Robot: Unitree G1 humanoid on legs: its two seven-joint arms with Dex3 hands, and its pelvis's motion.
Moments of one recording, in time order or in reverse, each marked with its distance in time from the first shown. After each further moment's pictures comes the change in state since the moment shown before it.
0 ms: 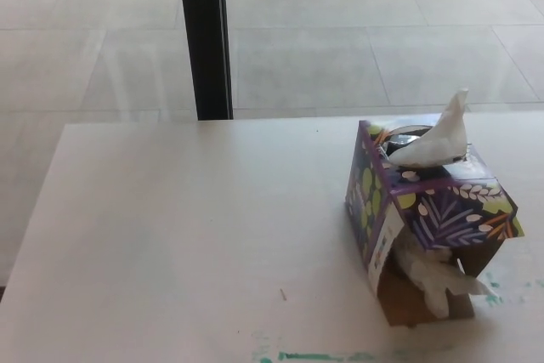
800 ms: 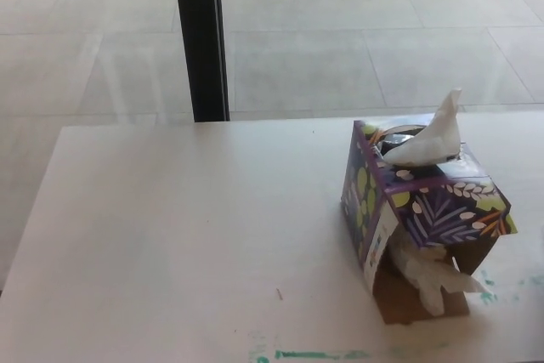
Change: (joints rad) left_arm 0.010 0.000 0.001 0.000 -0.002 -0.009 -0.003; right_arm 0.698 0.070 0.121 -0.042 0.047 -0.218 0.128
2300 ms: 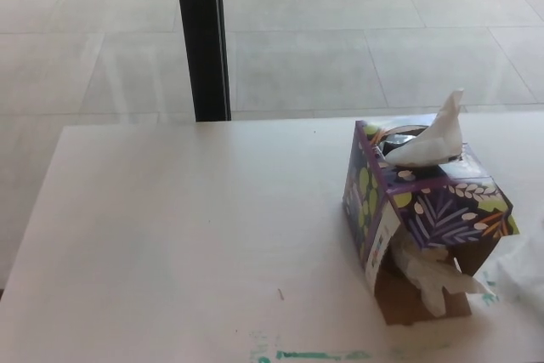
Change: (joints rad) left_arm -0.024 -0.001 0.001 0.000 0.000 0.000 -0.004; right_arm 0.191 -0.113 -0.323 -0.479 0.051 0.145 0.565
